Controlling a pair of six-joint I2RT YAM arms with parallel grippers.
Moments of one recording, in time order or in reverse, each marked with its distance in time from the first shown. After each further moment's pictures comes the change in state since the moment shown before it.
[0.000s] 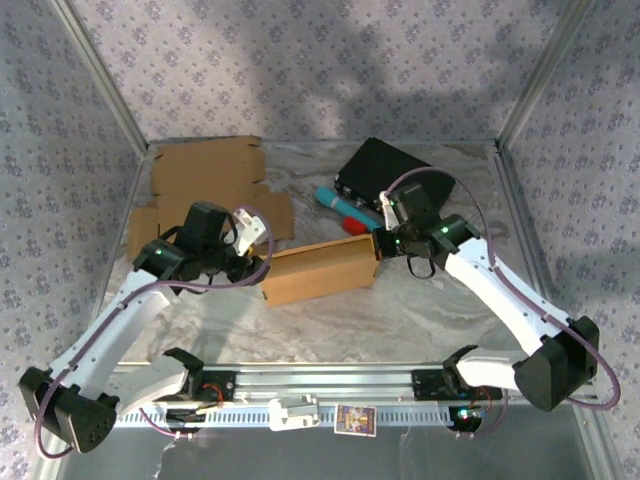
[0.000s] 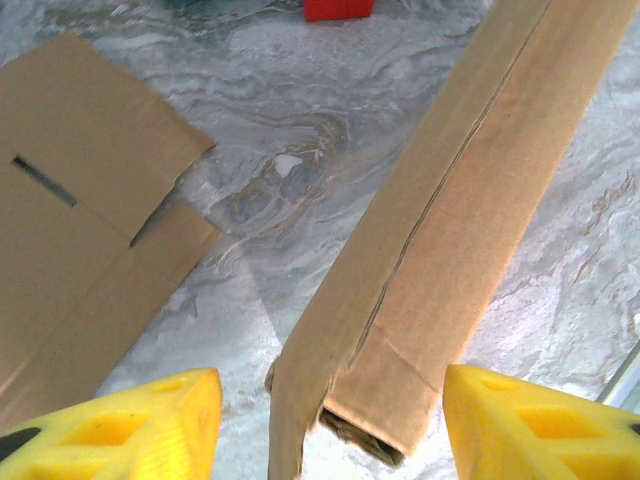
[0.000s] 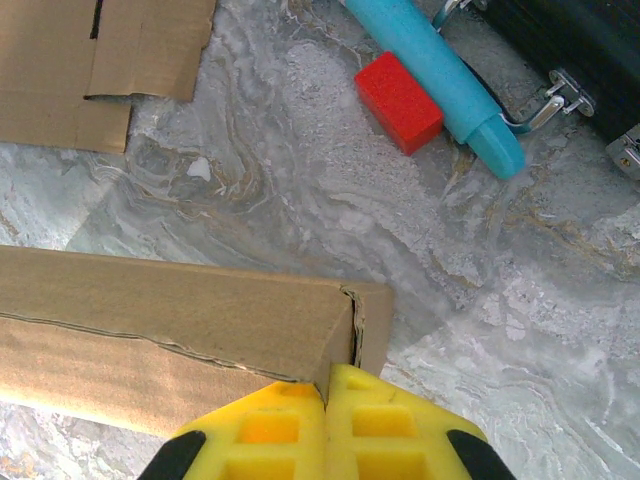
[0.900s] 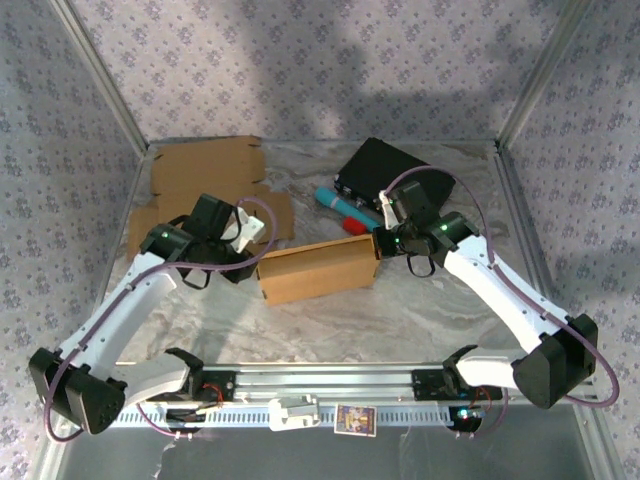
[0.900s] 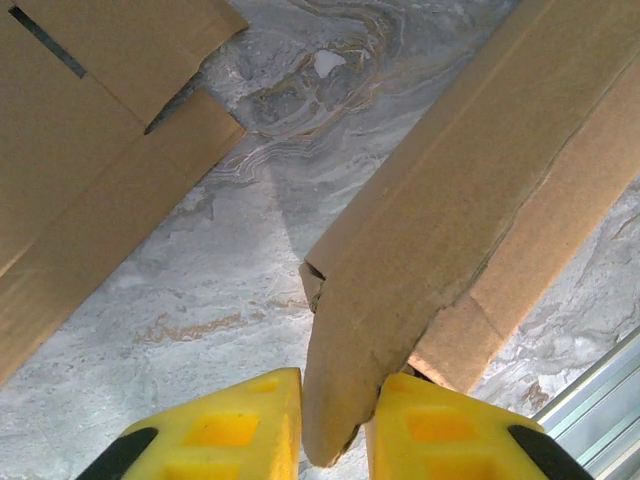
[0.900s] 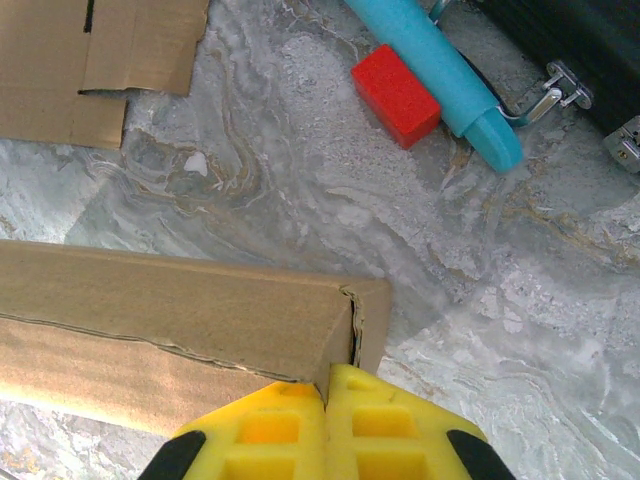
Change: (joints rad) left arm 0.014 0.116 0.080 -0.167 -0.074 -0.050; right arm 0.000 0.011 0.019 -0.026 0.003 0.003
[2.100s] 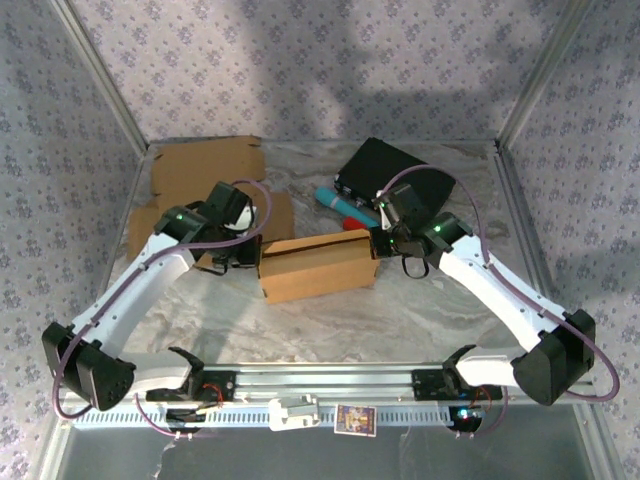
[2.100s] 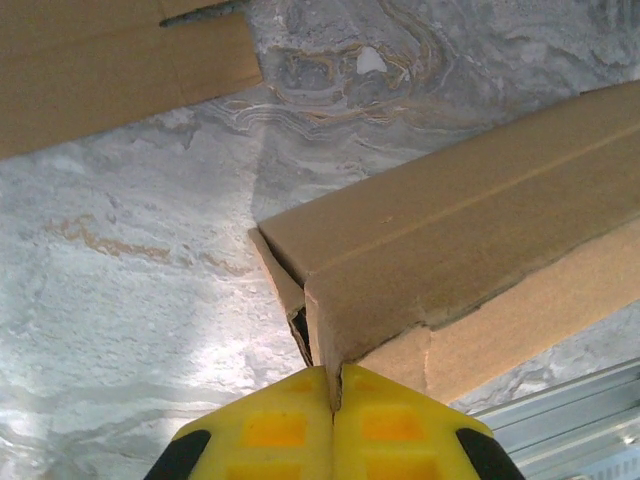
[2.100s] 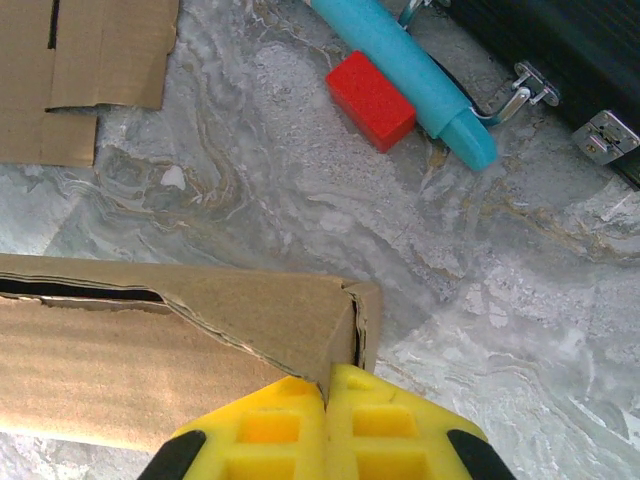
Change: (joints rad) left arm -0.051 0.130 0.137 -0.084 -0.024 -0.582; right arm 0.057 0.015 0.013 -0.006 0.102 0.079
